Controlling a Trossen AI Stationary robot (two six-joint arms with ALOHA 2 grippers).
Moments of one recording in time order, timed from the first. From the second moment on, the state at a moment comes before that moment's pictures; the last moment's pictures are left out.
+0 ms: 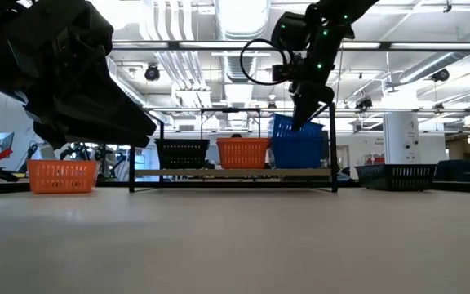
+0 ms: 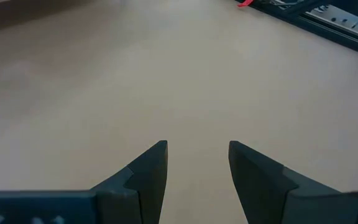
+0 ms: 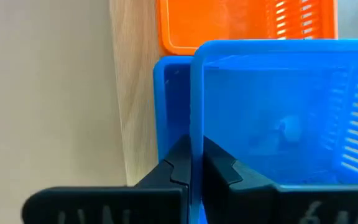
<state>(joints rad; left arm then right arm) -0.65 1.62 0.63 0.28 -0.85 -0.90 -0.41 1.66 1.32 -0.76 0.15 -0.43</state>
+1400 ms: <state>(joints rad) -0.65 1.62 0.63 0.28 -0.85 -0.90 -0.36 1.68 1.37 -0.81 0.13 -0.33</state>
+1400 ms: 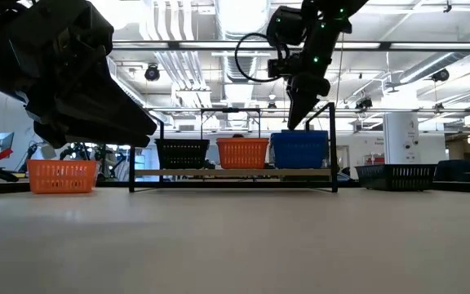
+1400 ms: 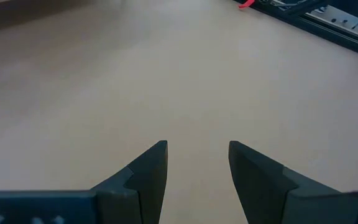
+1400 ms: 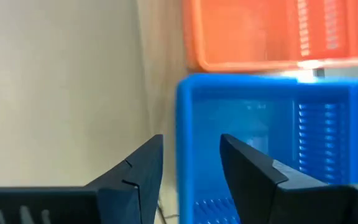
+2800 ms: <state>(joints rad) -0.65 1.62 0.64 0.28 -0.85 -0.91 -0.38 1.75 1.34 -0.80 0.24 -0.51</state>
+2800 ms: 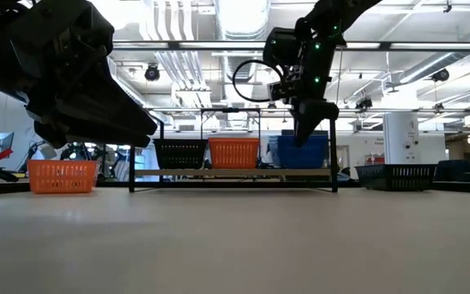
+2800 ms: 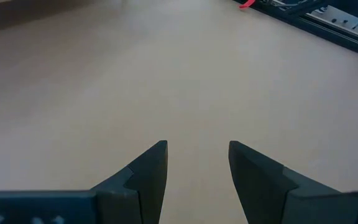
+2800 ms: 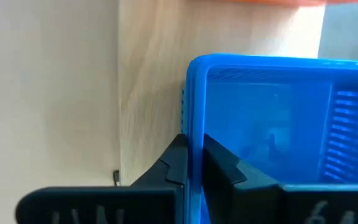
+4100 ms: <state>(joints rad) -0.64 1.32 0.92 -0.56 -0.84 -0.84 -0.23 1.61 1.28 -0.59 0.04 -0.29</state>
